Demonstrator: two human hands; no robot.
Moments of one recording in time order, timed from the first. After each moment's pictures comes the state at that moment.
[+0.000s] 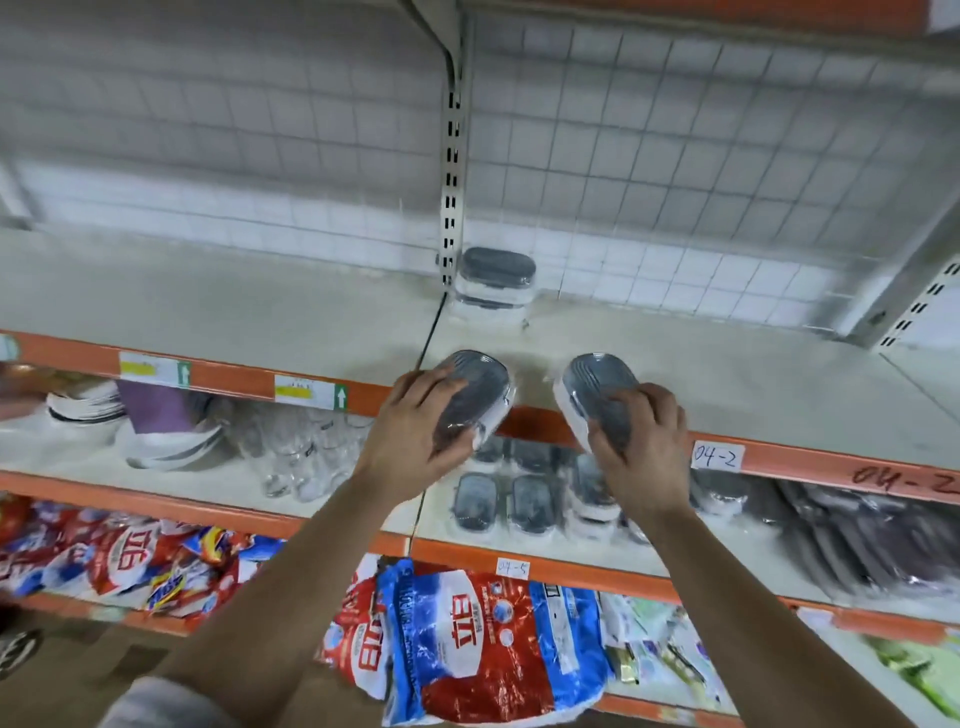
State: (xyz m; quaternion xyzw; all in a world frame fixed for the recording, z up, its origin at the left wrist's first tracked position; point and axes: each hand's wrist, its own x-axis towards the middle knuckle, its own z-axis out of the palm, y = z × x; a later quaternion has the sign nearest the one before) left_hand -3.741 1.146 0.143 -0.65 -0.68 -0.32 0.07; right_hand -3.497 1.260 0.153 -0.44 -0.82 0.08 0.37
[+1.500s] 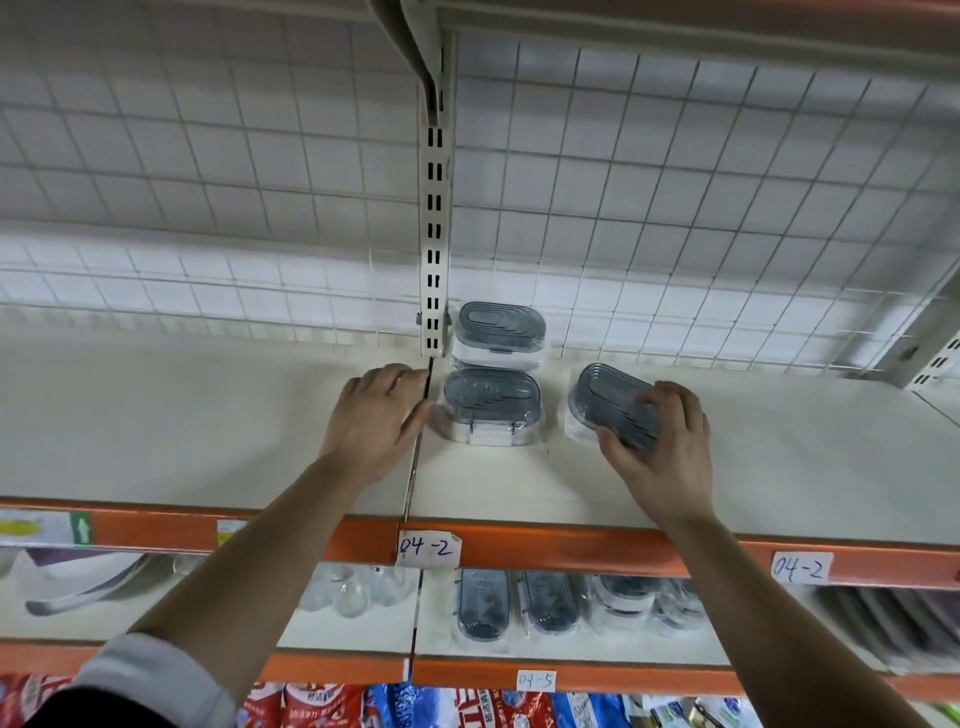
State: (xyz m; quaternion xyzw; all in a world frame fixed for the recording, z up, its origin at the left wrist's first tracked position) left_hand -3.881 1.288 0.152 -0.65 -0.72 -0.20 0.14; right_hand -3.570 1.381 0.159 -0.46 -0.78 0.06 0.43
